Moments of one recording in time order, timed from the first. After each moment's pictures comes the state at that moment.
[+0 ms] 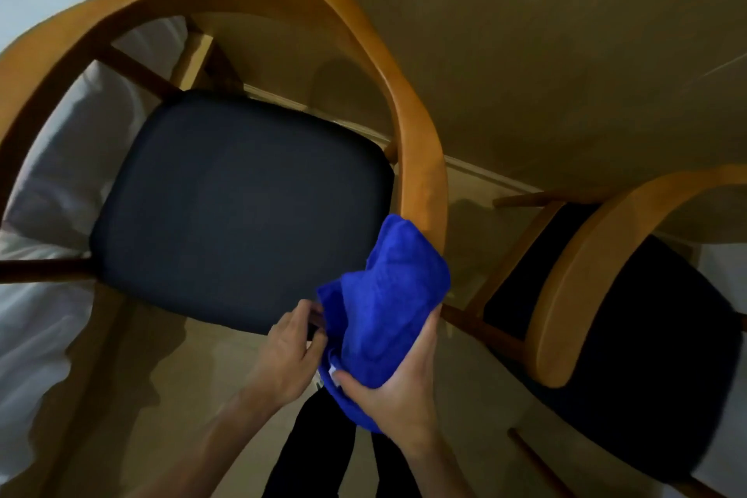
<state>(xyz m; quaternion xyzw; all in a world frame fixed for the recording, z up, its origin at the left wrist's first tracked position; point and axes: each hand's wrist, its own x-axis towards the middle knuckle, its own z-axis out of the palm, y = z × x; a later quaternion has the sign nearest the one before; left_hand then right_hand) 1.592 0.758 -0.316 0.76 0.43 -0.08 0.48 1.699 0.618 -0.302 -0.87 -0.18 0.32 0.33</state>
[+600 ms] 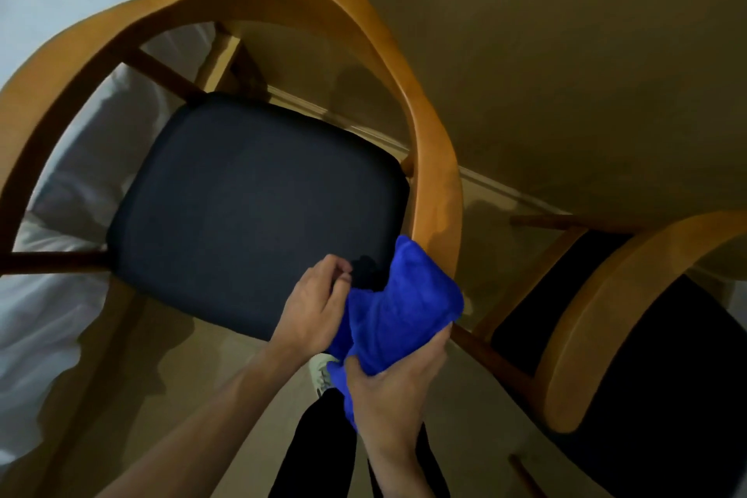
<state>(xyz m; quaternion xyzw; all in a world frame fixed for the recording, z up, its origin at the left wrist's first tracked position) 1.659 0.797 -0.309 0.74 0.46 0.01 0.49 1.700 0.658 -0.283 -0.90 -0.07 0.29 0.30</state>
